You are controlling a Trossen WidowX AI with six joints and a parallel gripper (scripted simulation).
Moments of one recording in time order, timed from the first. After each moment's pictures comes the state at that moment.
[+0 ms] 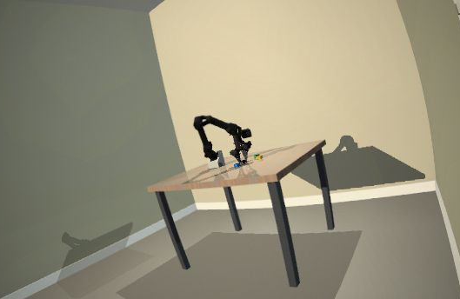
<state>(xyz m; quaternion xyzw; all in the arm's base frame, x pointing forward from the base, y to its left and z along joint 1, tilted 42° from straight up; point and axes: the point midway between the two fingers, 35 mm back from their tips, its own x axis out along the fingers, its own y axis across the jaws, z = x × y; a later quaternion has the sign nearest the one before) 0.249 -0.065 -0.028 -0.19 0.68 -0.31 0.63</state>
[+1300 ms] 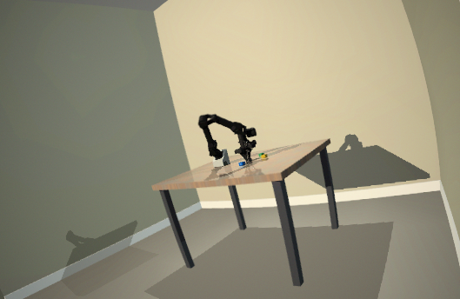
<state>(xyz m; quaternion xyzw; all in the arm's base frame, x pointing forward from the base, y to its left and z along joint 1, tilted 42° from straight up) 0.249 -0.066 -0.029 -0.19 0.68 -0.31 0.63</state>
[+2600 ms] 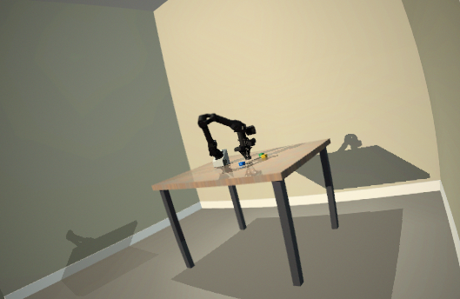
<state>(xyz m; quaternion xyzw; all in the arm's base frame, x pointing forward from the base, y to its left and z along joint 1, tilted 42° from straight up) 0.251 -0.058 -0.017 -0.20 0.68 -0.31 0.63</state>
